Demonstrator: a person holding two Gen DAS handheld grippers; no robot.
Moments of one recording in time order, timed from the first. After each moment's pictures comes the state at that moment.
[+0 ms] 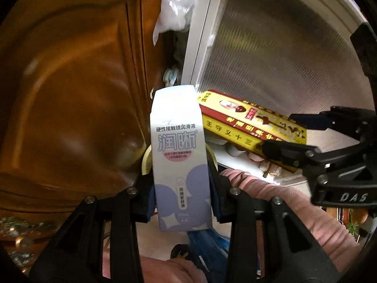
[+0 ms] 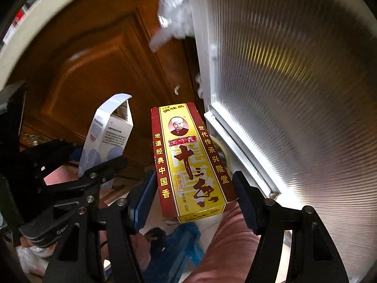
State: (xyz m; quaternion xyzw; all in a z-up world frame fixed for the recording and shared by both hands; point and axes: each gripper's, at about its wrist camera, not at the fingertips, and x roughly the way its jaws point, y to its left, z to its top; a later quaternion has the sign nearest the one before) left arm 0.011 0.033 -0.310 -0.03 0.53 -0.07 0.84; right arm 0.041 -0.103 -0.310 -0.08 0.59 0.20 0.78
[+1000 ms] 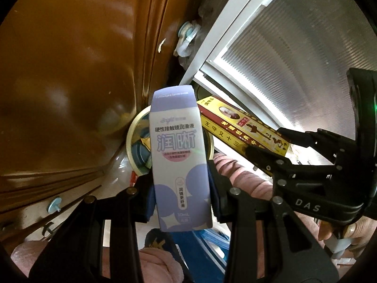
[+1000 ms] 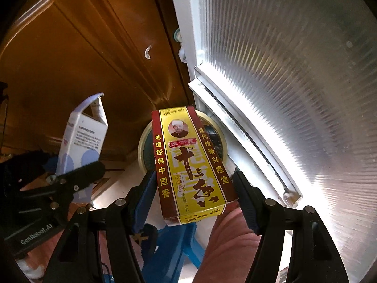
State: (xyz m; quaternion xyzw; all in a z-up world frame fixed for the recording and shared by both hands) left arm 0.049 0.061 -0.388 -0.13 0.62 -0.06 0.77; right arm 0.094 -0.093 -0.409 -0.08 0.66 0.16 0.73
